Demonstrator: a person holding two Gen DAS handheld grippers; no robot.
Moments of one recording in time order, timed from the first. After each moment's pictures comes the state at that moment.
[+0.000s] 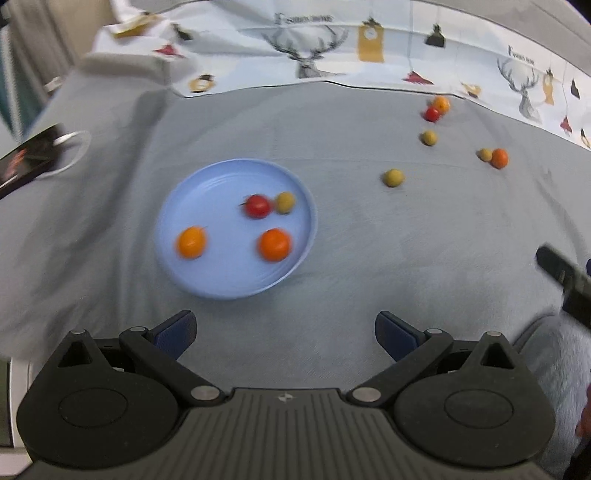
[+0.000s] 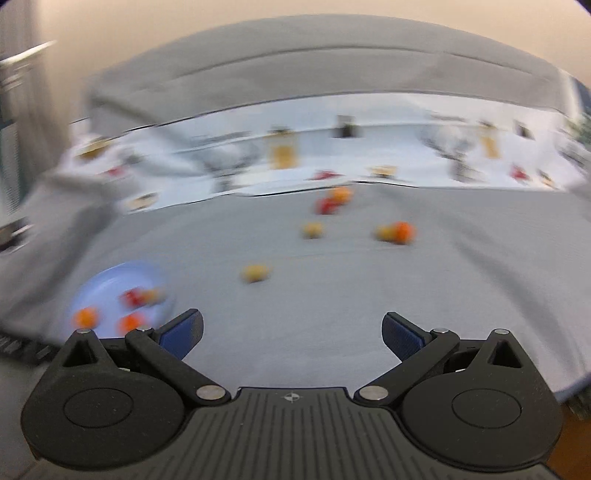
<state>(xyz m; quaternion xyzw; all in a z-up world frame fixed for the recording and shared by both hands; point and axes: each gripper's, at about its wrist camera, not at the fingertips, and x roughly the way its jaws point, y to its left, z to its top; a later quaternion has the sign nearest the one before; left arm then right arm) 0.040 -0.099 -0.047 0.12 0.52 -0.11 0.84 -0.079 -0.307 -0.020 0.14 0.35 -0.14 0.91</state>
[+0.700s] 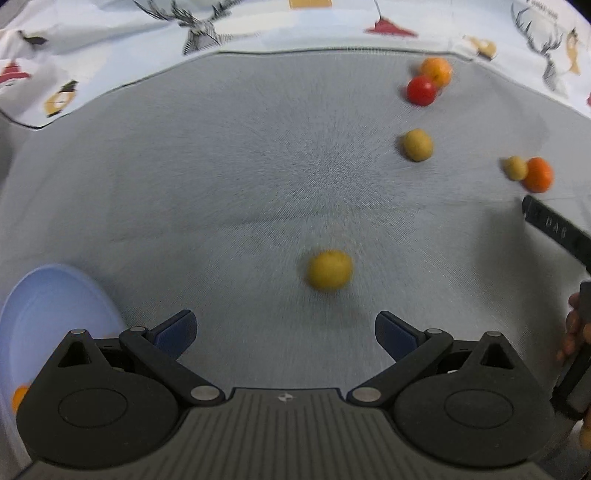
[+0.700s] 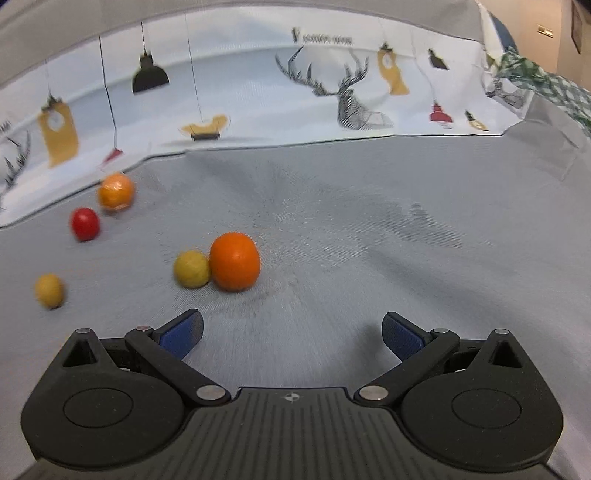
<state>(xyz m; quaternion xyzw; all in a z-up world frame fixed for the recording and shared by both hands) 0.216 -0.272 -0.176 0.15 0.57 -0.14 0.79 0.104 -0.493 -0.209 0.15 0.40 -0.32 0.85</state>
